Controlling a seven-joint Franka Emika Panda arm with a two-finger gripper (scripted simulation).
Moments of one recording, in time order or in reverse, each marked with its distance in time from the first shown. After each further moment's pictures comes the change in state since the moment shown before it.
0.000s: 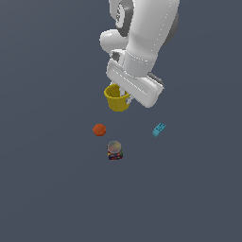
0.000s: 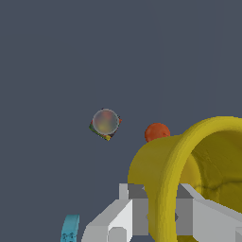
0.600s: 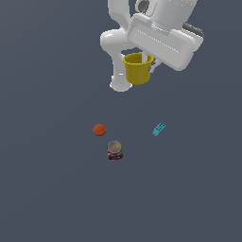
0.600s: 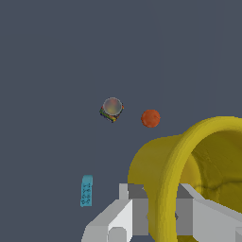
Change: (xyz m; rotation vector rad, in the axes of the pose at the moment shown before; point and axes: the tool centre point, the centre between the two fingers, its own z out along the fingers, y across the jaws) arm -0.051 -0.008 -0.116 0.001 0.000 -0.001
